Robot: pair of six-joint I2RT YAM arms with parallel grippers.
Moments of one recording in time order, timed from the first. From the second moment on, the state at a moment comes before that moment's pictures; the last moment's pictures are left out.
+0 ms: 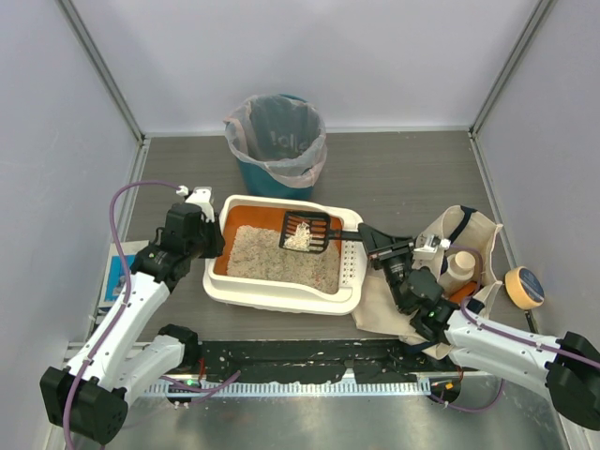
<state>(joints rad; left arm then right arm) -0.32 0.89 0.78 -0.59 -0.06 -0.26 0.87 0.75 0.14 0.74 0.66 1.32</state>
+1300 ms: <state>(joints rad) -0.32 0.89 0.78 -0.59 -0.06 -0.26 0.85 0.75 0.15 0.70 0.64 1.33</state>
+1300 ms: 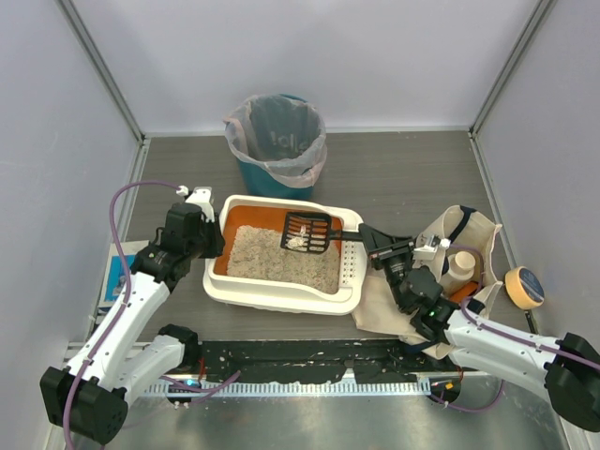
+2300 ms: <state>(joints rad) -0.32 0.89 0.78 -0.59 -0.05 -0.26 0.82 0.74 0.14 0.70 0.57 1.35</state>
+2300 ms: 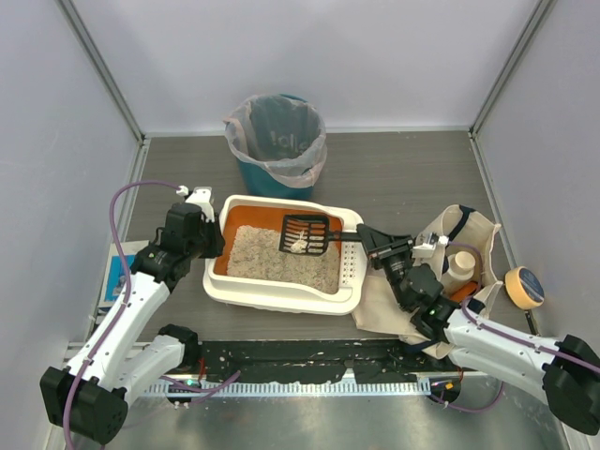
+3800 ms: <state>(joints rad) -0.32 0.89 0.78 -0.59 -0.05 -0.26 0.79 0.73 0.12 0.67 0.57 1.41</state>
